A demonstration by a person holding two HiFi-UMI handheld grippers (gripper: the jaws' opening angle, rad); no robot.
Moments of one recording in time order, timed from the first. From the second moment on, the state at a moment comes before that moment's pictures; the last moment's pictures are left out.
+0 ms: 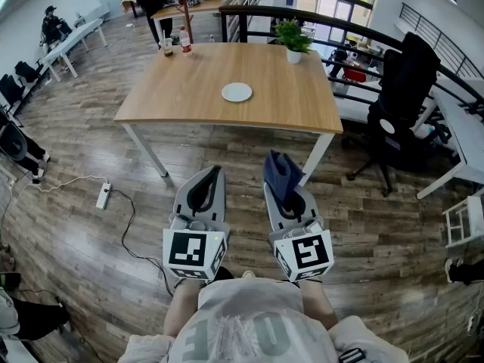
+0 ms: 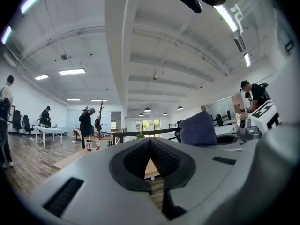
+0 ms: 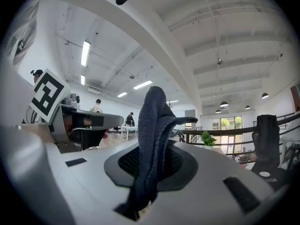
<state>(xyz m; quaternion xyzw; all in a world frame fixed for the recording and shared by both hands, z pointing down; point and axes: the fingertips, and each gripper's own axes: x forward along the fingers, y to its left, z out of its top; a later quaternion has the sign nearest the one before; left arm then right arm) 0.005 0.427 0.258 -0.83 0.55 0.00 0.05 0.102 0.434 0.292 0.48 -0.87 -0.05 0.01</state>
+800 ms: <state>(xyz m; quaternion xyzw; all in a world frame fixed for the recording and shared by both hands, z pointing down) -0.040 0.426 0.277 -0.81 0.59 -0.02 0.02 0.064 0.425 0.313 0.43 -0.90 -0.02 0.00</state>
